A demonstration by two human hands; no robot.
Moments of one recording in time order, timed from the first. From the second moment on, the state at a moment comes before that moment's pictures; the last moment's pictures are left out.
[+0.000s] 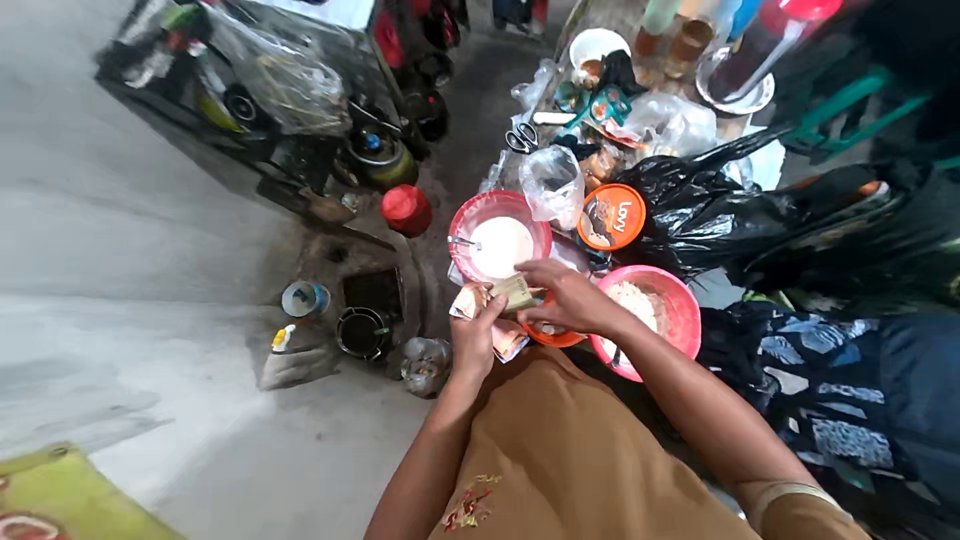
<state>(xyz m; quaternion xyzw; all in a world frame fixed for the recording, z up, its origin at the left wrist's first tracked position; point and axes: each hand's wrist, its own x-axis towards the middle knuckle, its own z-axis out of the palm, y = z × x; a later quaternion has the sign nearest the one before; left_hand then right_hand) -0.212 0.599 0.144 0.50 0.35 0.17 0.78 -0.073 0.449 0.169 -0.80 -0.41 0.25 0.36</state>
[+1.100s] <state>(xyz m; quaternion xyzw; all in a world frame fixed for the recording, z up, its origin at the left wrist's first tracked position) -0.172 0.951 0.145 0.38 0.38 0.23 0.82 -0.113 0.845 0.135 -0.83 -0.46 0.09 0.31</state>
